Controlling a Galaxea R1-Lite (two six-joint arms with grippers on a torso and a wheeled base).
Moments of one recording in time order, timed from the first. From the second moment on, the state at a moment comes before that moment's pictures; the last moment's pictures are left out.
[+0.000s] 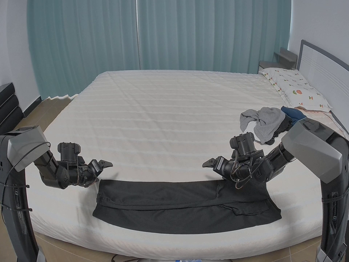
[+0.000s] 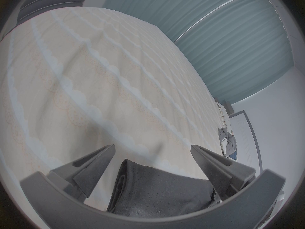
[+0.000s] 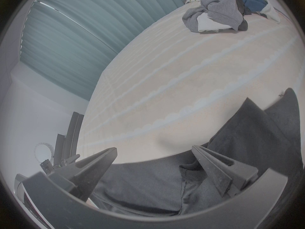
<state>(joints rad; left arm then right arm) 0.06 2.34 -0.91 -0.72 -0.36 -0.69 0.41 2.38 -1.23 -0.45 0.11 0.79</state>
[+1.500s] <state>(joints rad) 0.06 2.34 -0.91 -0.72 -0.36 -0.68 0.15 2.33 -0.68 -1.06 0.13 0.46</state>
